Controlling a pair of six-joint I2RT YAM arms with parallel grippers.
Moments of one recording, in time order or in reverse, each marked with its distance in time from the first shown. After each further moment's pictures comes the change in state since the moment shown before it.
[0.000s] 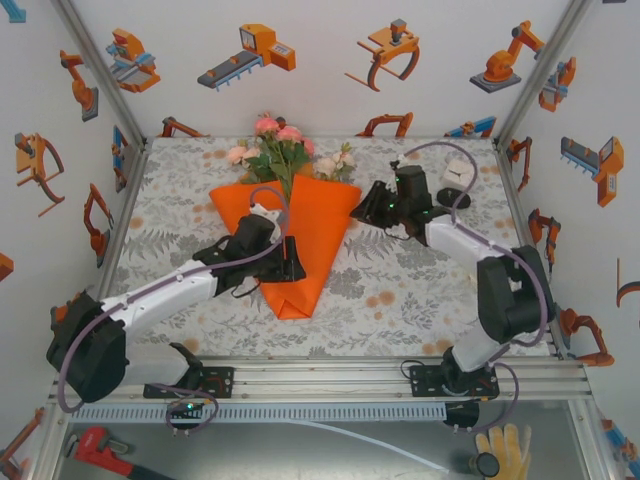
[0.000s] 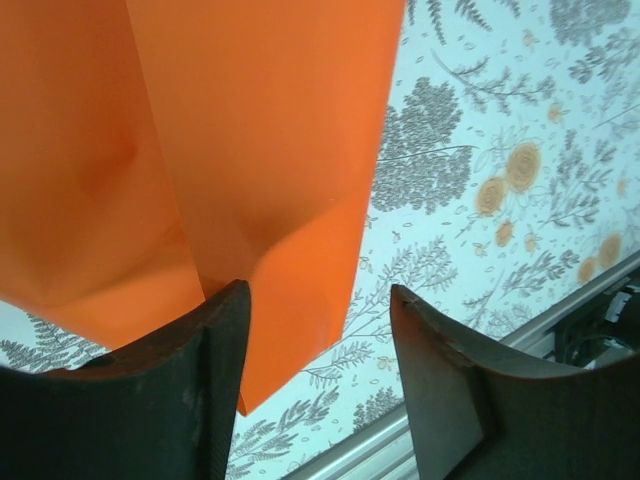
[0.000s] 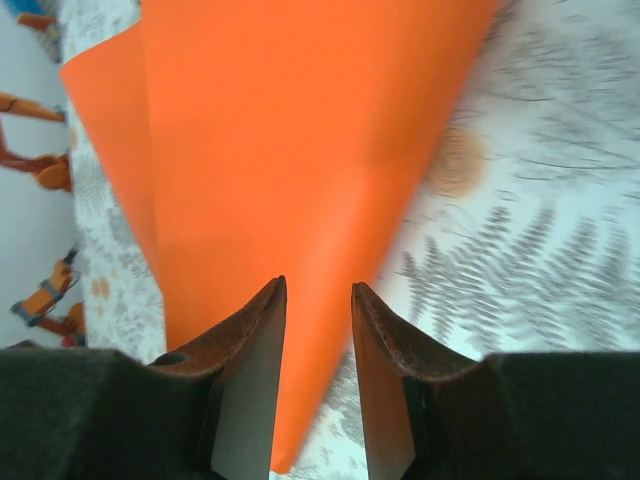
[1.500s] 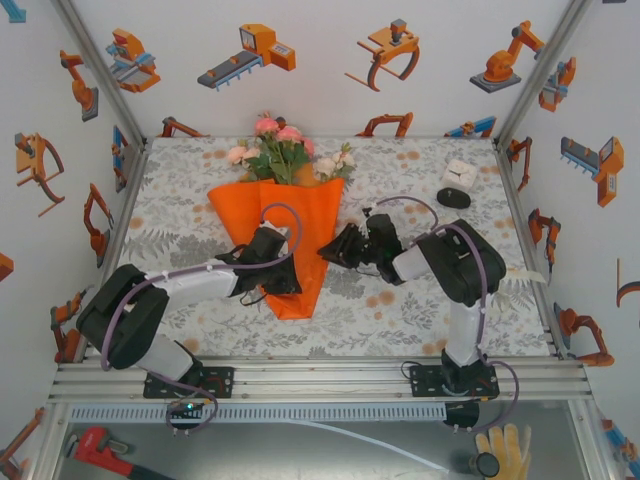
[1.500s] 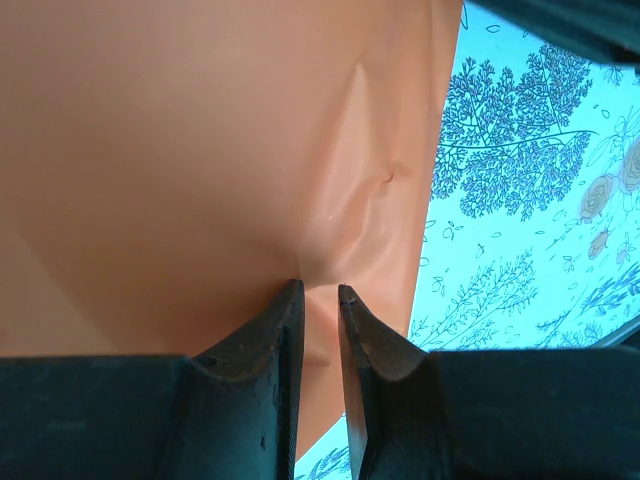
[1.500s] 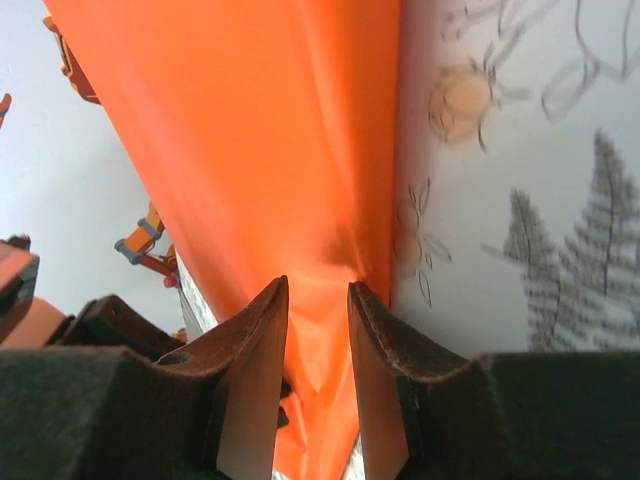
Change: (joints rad) left arm 0.000 0.233 -0.105 0.184 0.034 -0.038; right arm 0.190 0.386 -0.286 0.816 -0.139 0.422
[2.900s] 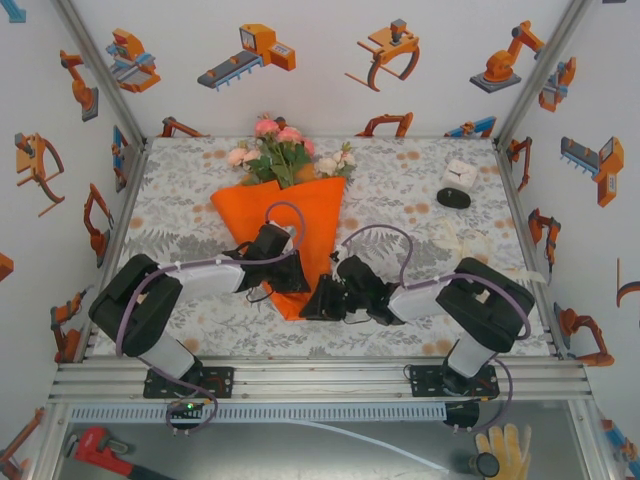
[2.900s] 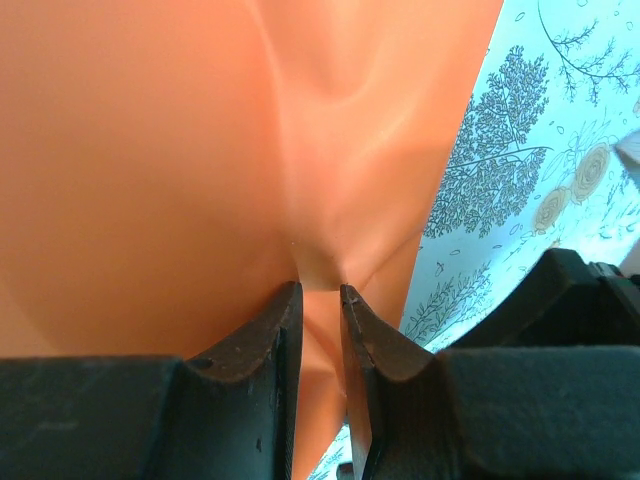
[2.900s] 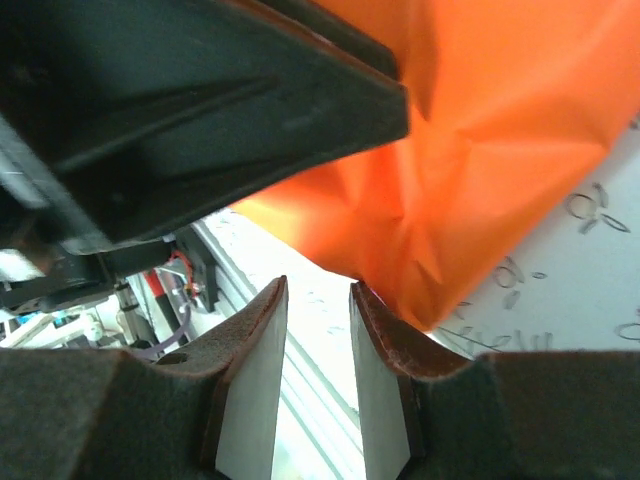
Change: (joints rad) left arm 0.003 0.088 0.034 0.064 0.082 -0.063; right arm 0.409 -0.312 -0.216 -0.244 0.113 -0.001
